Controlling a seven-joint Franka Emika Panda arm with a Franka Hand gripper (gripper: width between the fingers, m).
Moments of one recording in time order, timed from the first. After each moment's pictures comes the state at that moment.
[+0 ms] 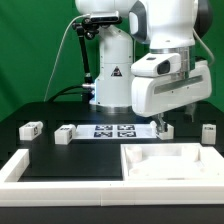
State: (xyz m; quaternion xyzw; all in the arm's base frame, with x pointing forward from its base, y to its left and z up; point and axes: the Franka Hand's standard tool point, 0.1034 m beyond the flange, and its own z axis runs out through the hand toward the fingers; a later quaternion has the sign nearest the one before) arm 0.443 0.114 0.051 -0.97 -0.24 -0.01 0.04
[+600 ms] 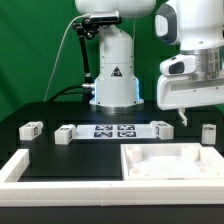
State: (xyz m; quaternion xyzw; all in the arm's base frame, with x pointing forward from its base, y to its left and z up) arm 0.421 0.179 0.050 -1.00 0.05 0.01 0.06
